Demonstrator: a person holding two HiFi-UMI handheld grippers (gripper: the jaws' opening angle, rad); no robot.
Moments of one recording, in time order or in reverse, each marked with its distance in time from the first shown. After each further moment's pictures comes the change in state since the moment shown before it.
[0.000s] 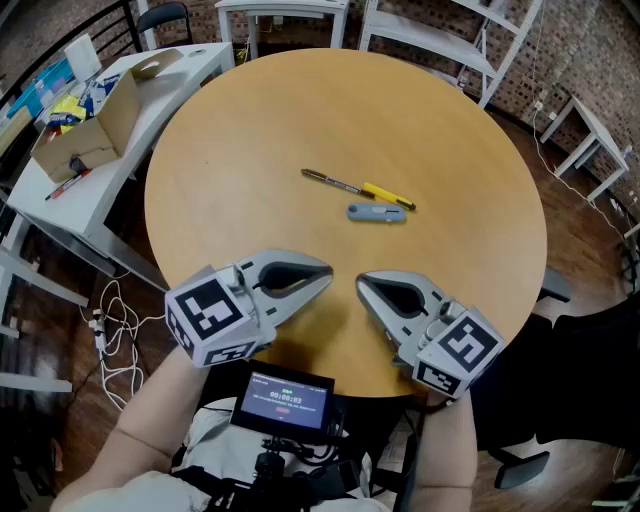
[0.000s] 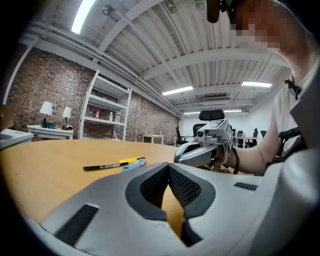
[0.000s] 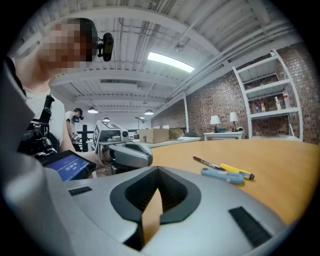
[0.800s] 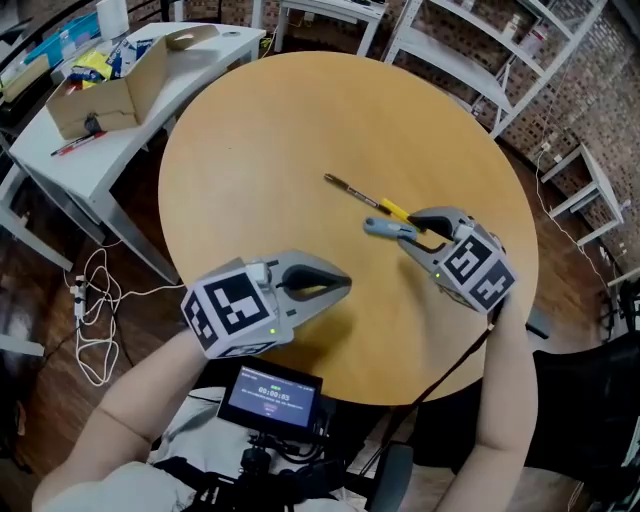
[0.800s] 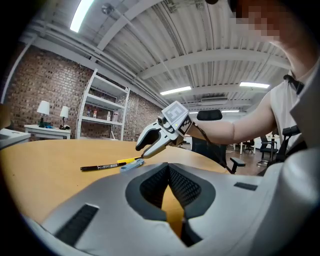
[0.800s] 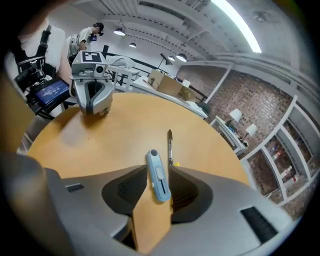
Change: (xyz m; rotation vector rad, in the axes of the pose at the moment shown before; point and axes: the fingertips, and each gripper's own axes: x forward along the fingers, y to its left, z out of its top) left arm -0.001 -0.006 0.000 0.012 0.036 -0.056; right arm 0.032 -0.118 -0.016 -0.578 0.690 0.021
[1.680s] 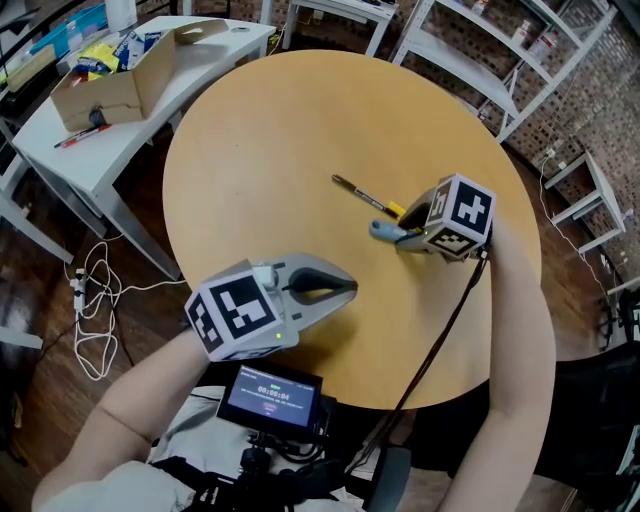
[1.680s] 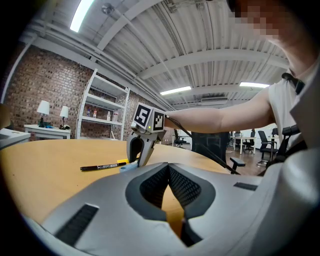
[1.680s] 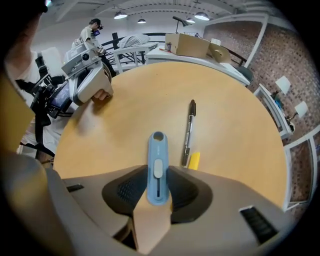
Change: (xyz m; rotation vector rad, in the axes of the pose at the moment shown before) left arm -0.001 0.000 0.001 -0.023 0.002 0.006; right arm 0.048 0.009 -0.027 -0.044 0.333 0.466
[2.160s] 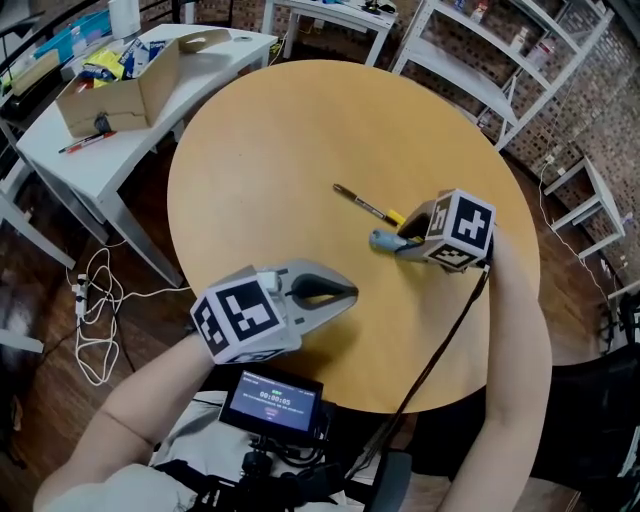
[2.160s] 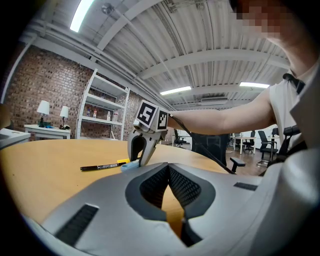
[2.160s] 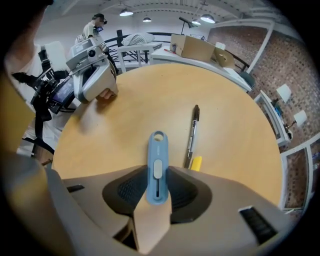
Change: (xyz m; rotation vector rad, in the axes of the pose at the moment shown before) left arm 0.000 0.001 -0.003 0.017 -0.002 -0.009; right arm -0.005 0.008 0.004 -0.050 -0.003 -0.027
